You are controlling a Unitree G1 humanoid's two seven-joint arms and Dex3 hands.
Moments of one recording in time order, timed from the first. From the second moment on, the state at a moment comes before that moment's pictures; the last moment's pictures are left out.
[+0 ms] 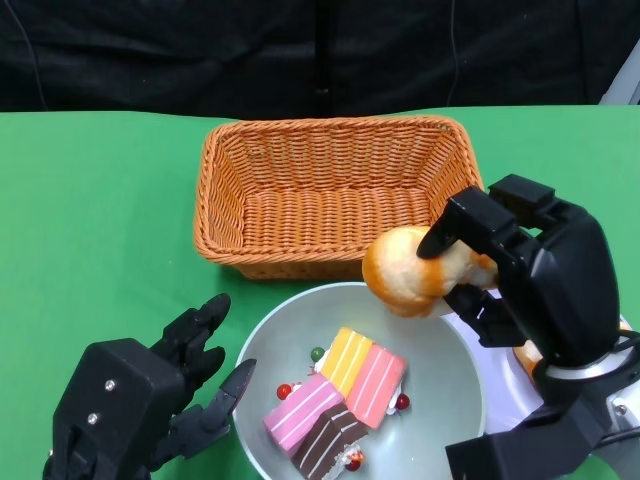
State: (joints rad) left arm 0.18 0.11 -0.10 -0.36 0.01 0.42 -0.14; right arm -0.25 -0.27 0.31 0.14 -0.90 -0.46 -0.76
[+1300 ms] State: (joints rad) left arm 0.20 0.17 -0.04 -0.46 0.12 0.22 -0.12; right arm 0.08 -0.33 0.03 -0.23 -0.61 -0.14 -0.06
